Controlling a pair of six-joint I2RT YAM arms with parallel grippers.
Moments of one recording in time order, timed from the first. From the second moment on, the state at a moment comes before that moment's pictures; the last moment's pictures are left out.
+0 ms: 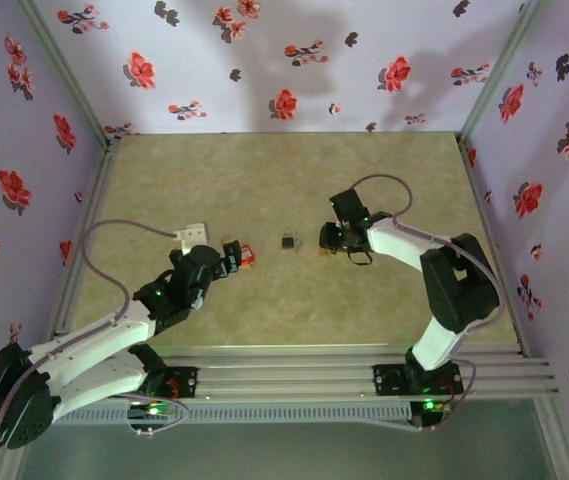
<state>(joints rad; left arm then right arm) -0.82 0.95 0.52 -0.14 -0.62 -0.60 0.49 1.67 1.00 -0.38 -0.02 0.53</state>
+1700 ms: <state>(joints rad) -0.80 0.61 0.37 -0.23 -0.90 -0.84 1.03 2.10 1.57 -0.56 0.27 0.55</state>
